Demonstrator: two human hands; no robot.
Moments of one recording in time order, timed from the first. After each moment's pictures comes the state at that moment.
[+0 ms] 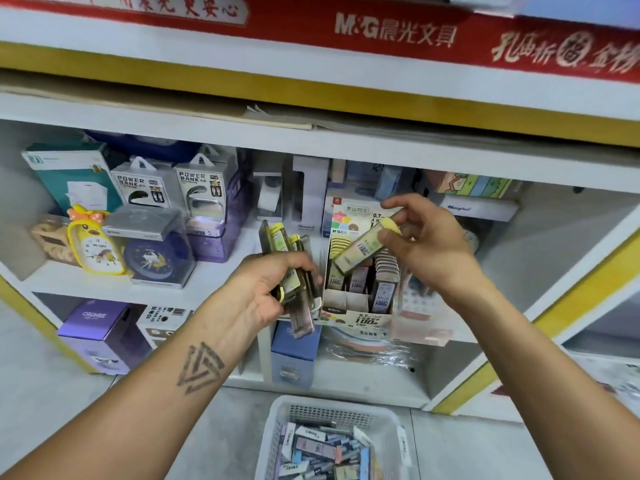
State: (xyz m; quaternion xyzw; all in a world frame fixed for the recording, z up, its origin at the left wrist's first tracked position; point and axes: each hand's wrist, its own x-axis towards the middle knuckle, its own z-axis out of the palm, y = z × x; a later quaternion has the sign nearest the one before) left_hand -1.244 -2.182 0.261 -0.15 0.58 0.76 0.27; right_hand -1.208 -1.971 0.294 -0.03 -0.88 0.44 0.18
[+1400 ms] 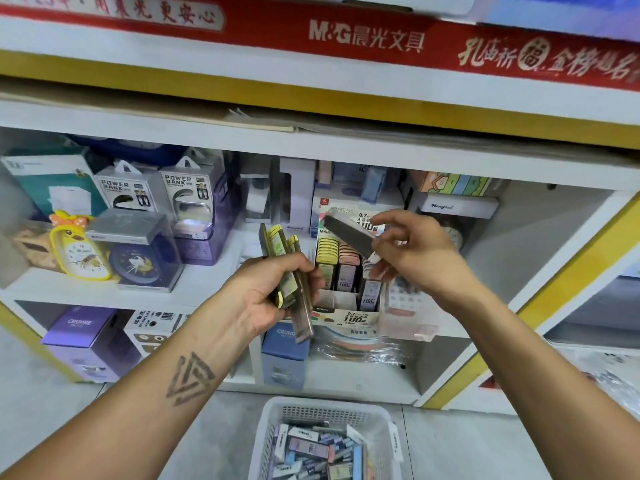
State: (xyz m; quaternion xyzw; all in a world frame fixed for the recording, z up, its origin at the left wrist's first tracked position) left_hand -1.238 -2.177 0.254 -0.12 0.52 0.79 0.30; right_hand -1.192 -1.968 0.297 -0.05 -0.86 0.50 0.09
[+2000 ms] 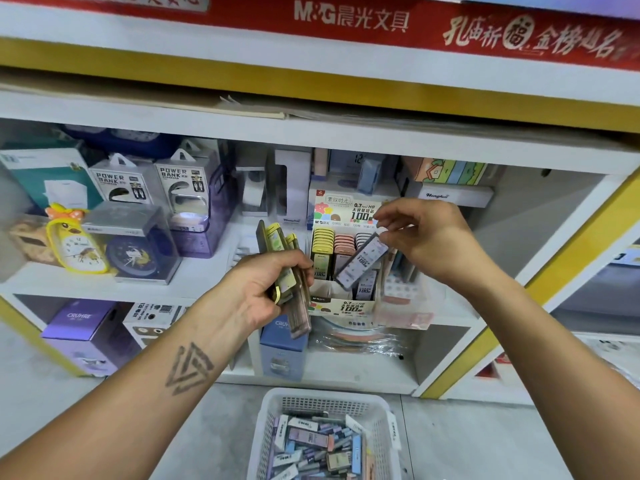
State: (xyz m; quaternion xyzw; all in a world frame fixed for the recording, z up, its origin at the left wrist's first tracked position) left_hand -1.233 -2.172 0.249 -0.13 0.55 0.77 0.30; right_hand -1.187 -1.944 0.301 0.01 -0.92 0.36 0.16
